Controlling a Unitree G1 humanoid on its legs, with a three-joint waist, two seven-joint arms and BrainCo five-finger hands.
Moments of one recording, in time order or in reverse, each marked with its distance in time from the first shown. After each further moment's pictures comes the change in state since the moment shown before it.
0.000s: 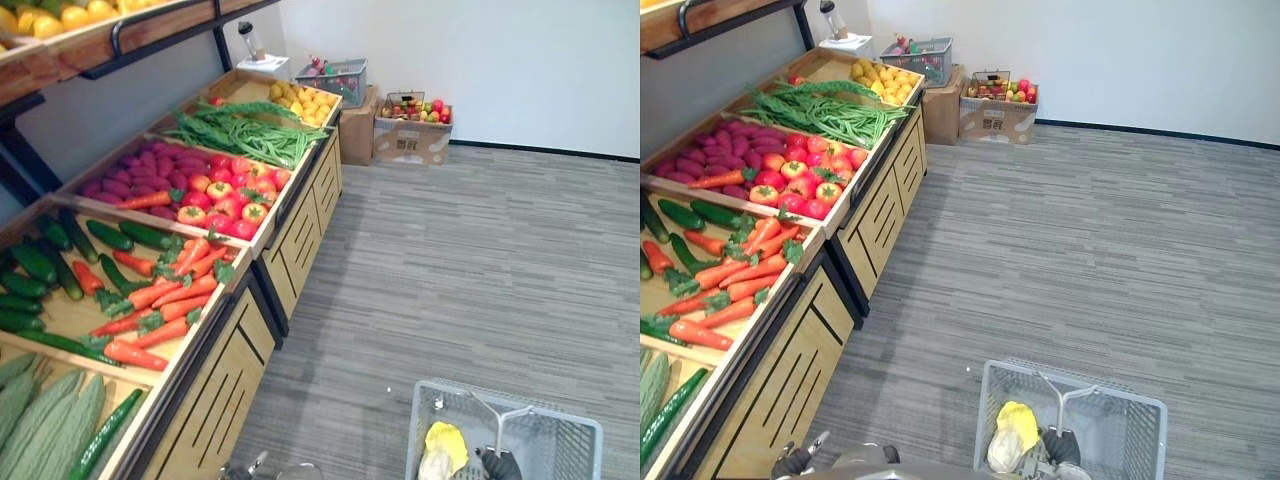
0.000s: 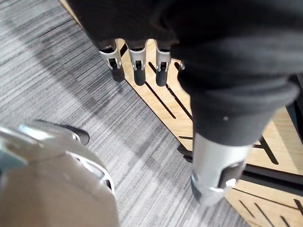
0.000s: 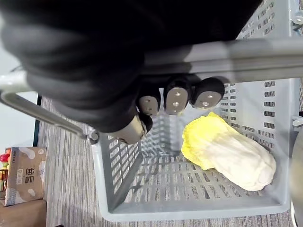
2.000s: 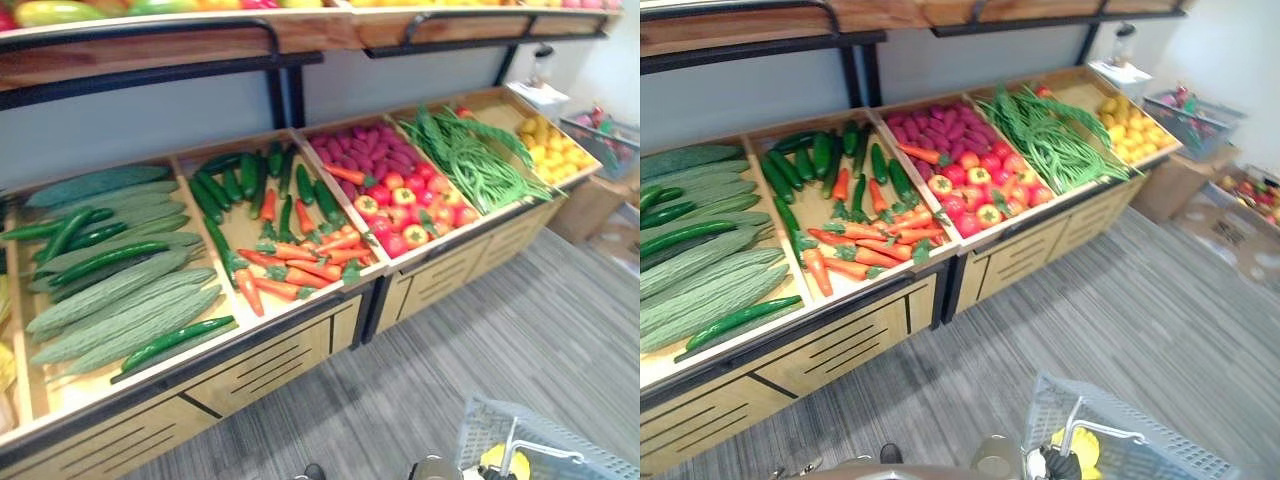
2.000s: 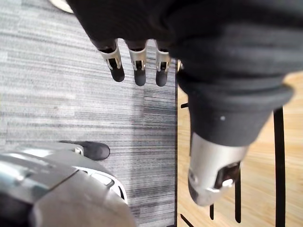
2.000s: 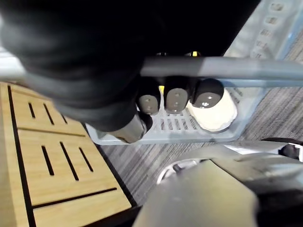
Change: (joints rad) left arm 0.032 0.035 -0.035 0.012 -0.073 0.029 0.028; right arm 0.028 0.067 -0.081 0.024 -0.057 0.039 -0.023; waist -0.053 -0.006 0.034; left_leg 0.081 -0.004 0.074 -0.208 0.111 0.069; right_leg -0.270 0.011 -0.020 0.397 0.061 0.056
